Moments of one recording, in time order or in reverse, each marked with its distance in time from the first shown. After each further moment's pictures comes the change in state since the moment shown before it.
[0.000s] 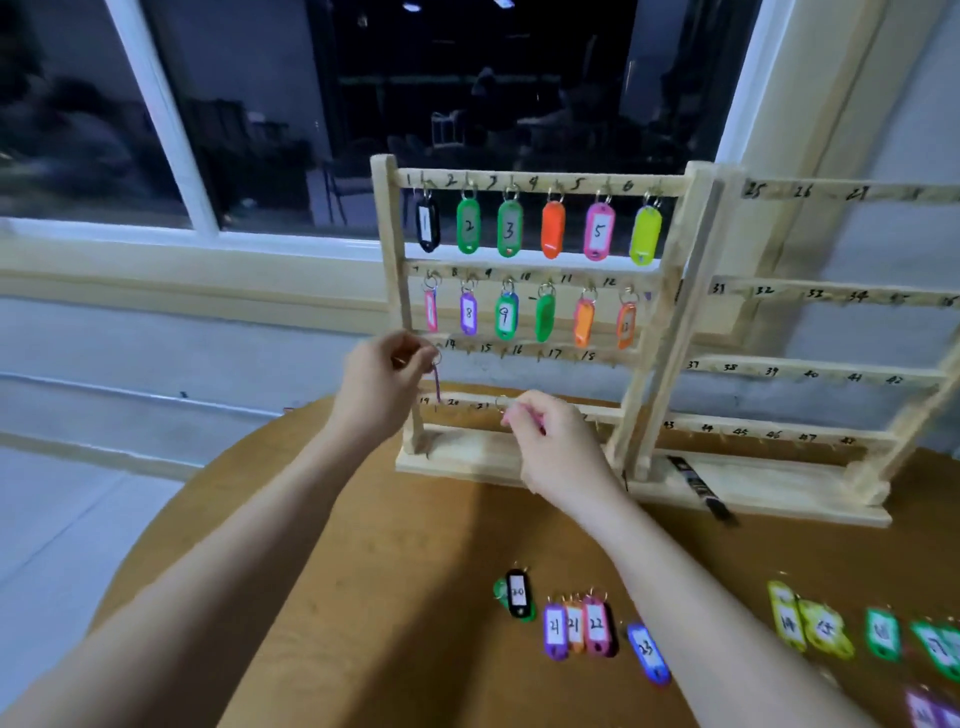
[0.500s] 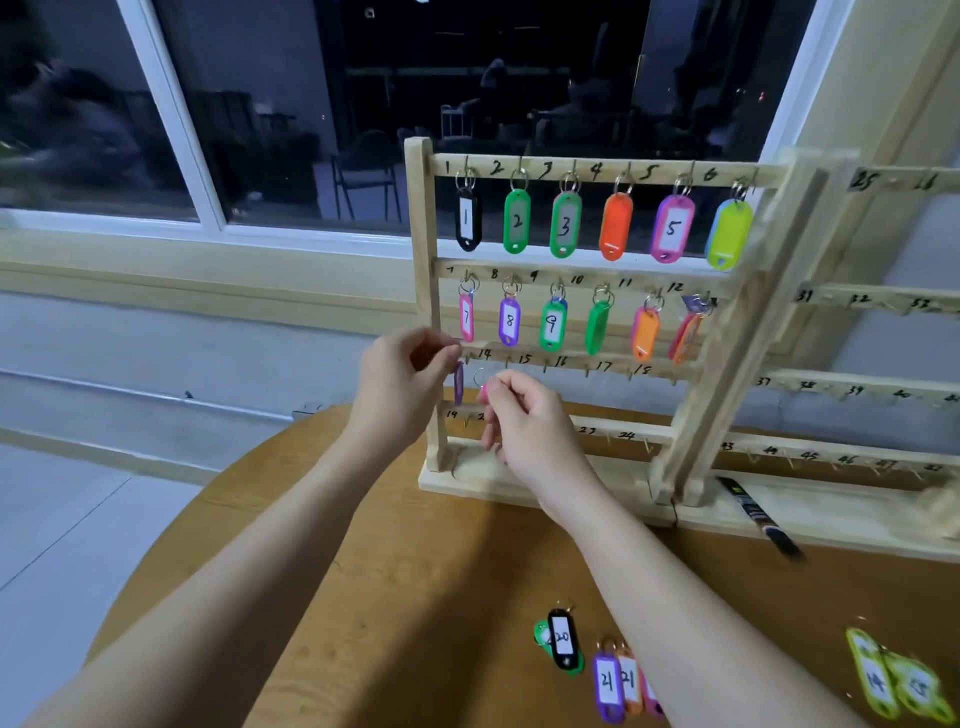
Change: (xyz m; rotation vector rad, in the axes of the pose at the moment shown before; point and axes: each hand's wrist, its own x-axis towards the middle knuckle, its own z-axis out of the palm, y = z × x) left_hand 0.025 -0.024 0.000 -0.076 0.030 0.076; right_hand 0.054 -0.020 0.057 0.258 0.017 0.044
